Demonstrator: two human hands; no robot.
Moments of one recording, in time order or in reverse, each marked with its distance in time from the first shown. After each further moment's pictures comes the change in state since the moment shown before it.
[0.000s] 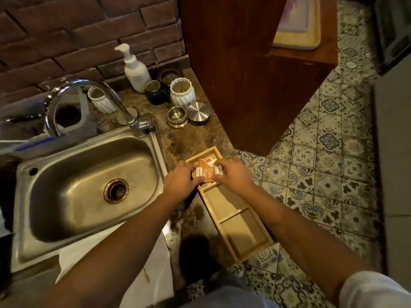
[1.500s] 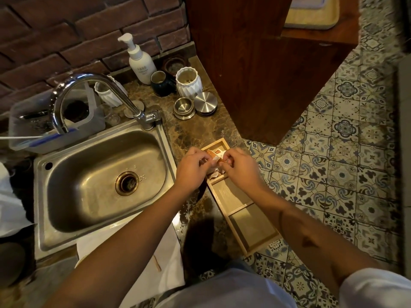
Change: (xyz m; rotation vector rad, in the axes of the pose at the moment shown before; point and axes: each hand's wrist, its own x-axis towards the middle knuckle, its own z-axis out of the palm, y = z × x) left_hand -0.005 0.015 -0.017 -0.357 0.155 0.103; right_hand -0.010 -0.009 0.005 0.203 0.196 -0.009
